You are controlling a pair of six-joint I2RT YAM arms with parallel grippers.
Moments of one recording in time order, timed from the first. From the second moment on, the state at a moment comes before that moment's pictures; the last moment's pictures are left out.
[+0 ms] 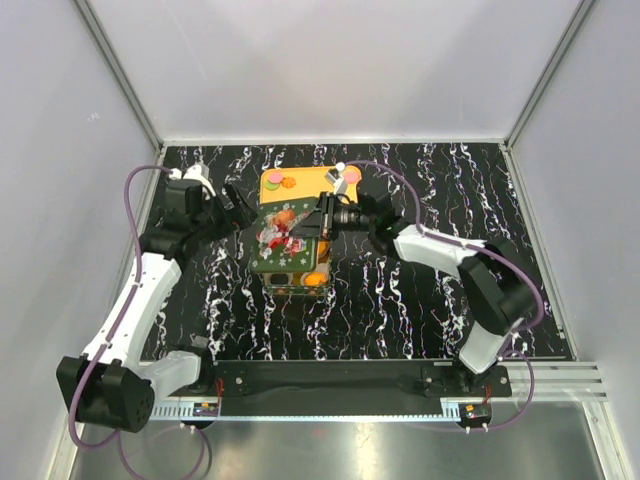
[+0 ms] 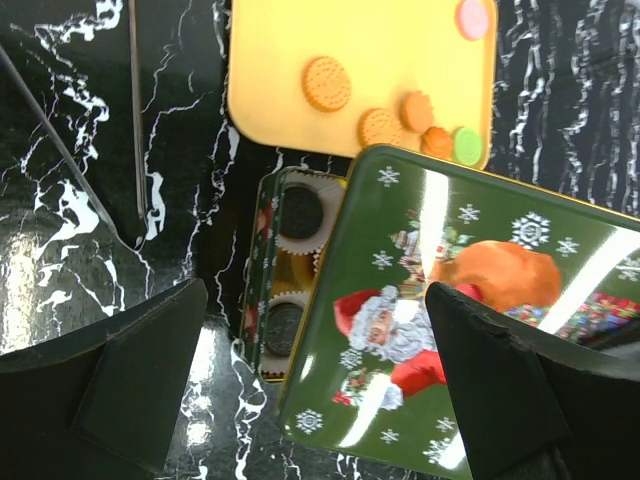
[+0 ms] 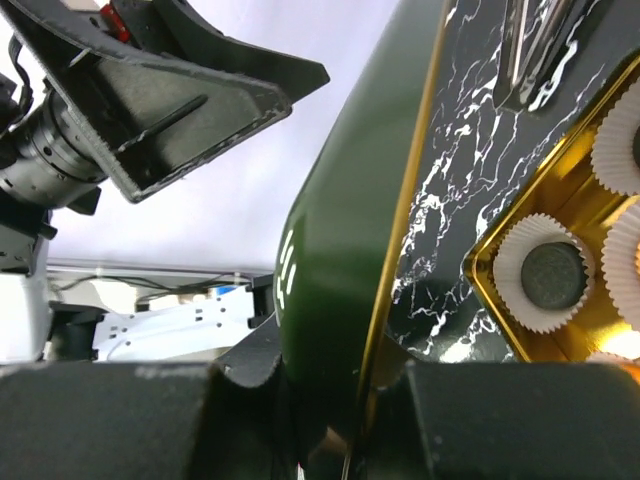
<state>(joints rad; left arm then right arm) -0.16 1.09 1.00 -0.55 0.12 -0.55 0.65 1.72 1.08 0.43 -0.73 1.03</state>
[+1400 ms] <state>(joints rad) -0.25 1.40 0.79 -0.21 0.27 -0.64 0.52 2.18 0.87 1.28 -0.88 1.43</state>
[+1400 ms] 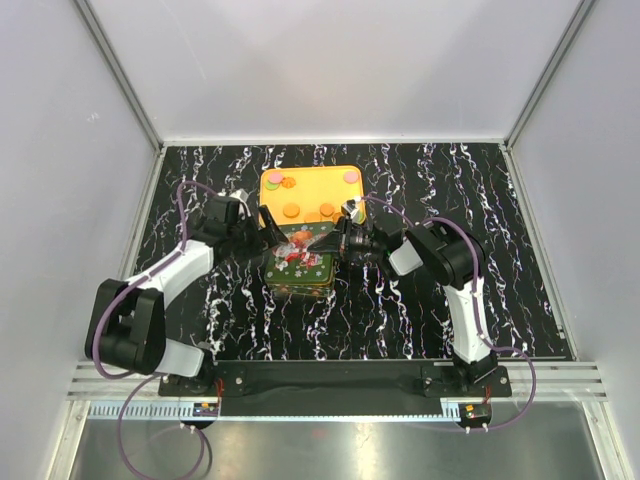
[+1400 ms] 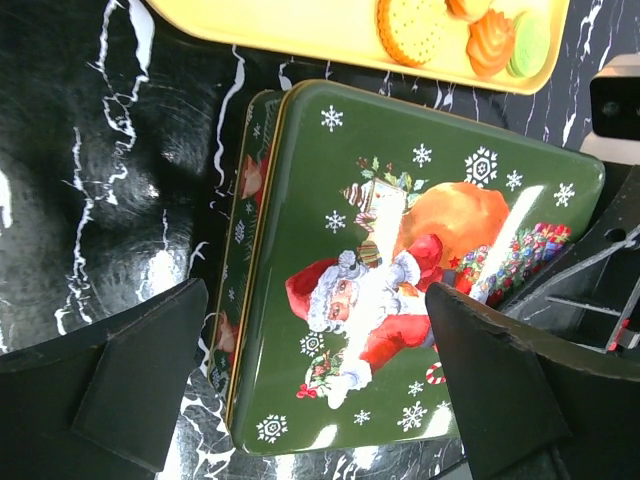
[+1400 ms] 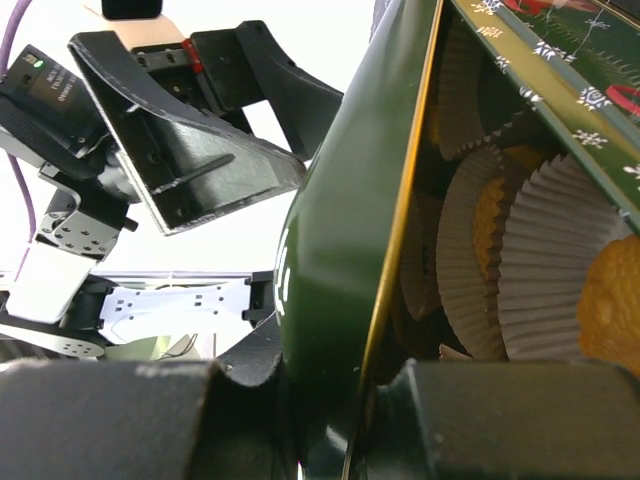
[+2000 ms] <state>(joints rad) -0.28 1.47 0.80 -0.21 0.28 -0.64 0.46 2.19 0.80 1.34 -0.89 1.50</state>
